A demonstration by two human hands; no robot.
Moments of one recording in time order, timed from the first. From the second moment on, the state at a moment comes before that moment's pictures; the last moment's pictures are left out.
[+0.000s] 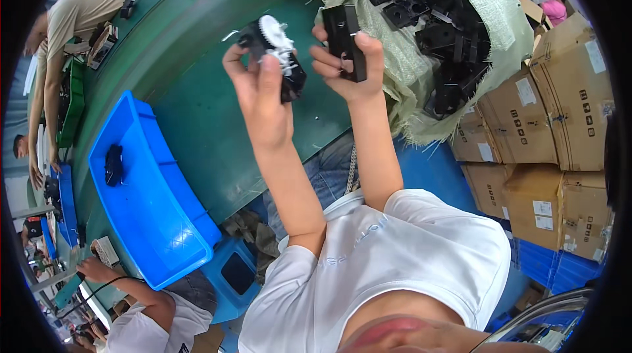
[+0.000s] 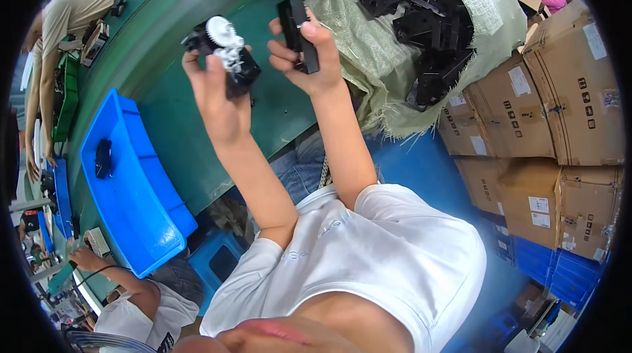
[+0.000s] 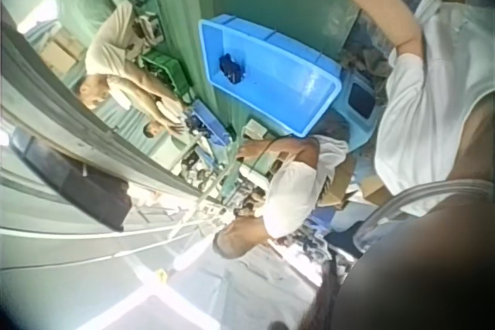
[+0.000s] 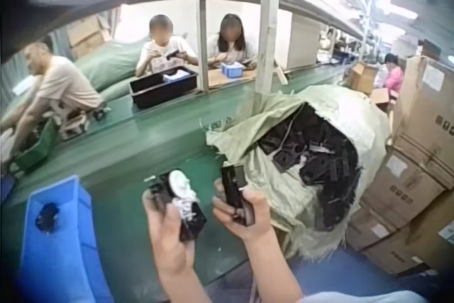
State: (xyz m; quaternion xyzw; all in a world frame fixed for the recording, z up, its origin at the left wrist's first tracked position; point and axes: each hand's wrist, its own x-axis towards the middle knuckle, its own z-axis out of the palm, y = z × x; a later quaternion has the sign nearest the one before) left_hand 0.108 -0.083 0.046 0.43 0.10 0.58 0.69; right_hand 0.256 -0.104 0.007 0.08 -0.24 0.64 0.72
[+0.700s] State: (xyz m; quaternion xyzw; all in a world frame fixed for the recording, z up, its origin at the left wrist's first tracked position) left_hand 0.109 -0.089 0.039 0.57 0.29 0.54 0.54; right_hand 0.201 -0.113 0.043 -0.39 -0.33 0.42 0.75
